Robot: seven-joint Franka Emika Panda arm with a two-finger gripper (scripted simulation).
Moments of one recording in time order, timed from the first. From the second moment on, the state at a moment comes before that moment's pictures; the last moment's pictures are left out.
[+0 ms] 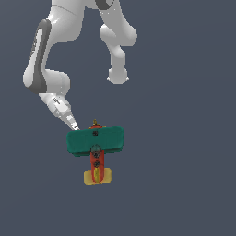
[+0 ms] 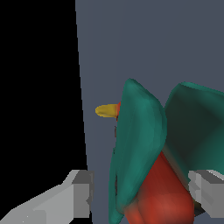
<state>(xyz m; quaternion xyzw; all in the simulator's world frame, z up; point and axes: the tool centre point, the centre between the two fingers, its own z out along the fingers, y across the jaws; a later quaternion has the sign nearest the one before) 0.002 -0.186 0.154 -0.72 0.34 -0.22 0.56</state>
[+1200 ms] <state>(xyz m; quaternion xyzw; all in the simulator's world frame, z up) 0.005 -0.185 0.150 -0.71 0.35 -0.22 0.57</state>
